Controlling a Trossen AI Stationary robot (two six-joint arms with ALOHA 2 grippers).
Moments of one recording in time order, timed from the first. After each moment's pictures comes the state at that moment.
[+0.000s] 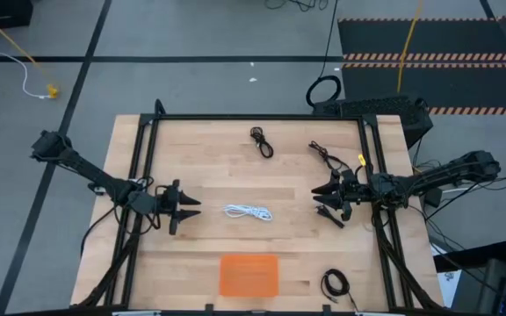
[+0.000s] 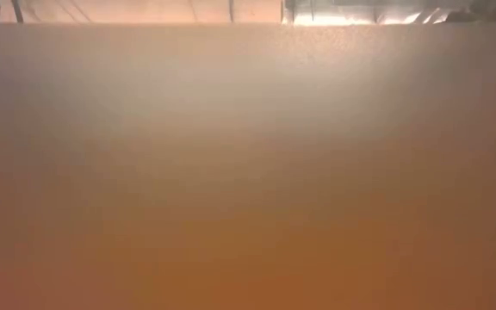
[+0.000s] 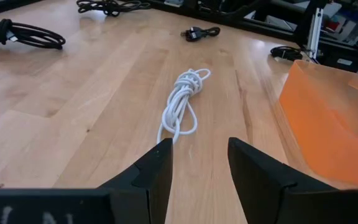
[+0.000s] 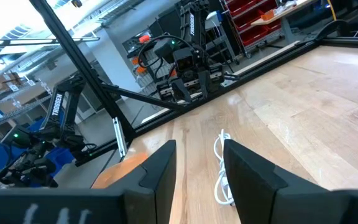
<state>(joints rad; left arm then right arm) -0.50 0.70 0.01 0.34 -0.47 -0.40 0.18 0.62 0.02 0.63 0.13 0.51</state>
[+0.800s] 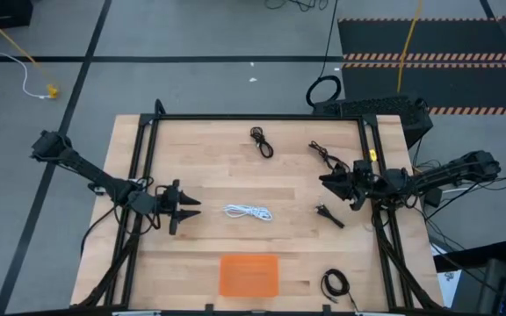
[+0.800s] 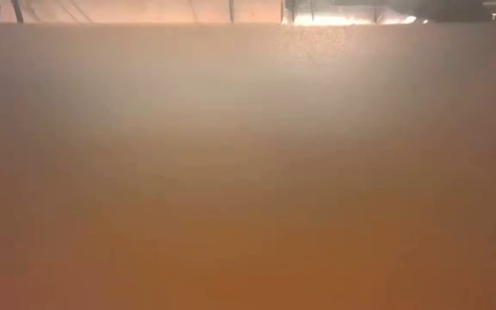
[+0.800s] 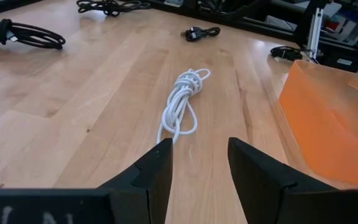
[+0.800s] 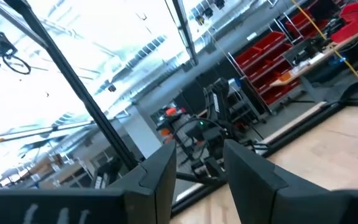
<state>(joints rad) -0.50 0.70 0.01 0.34 -0.47 -0.40 0.18 0.62 0.01 0.96 0.21 0.60</state>
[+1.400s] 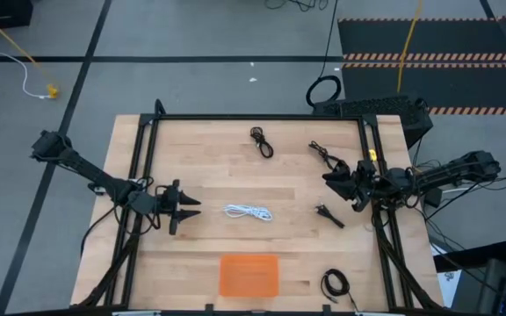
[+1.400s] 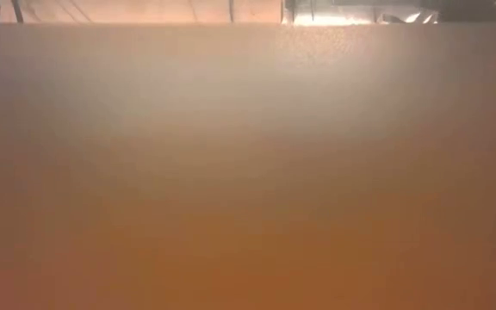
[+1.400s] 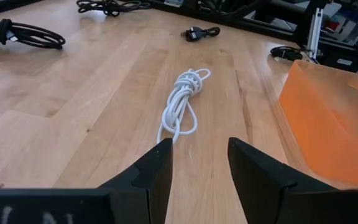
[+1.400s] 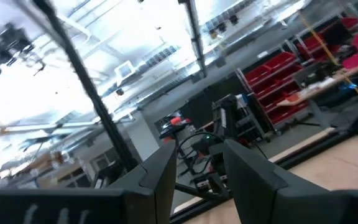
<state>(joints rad) -0.50 0.70 0.01 0.34 -0.47 -0.40 0.18 0.62 0.02 1.03 0.18 0.48</state>
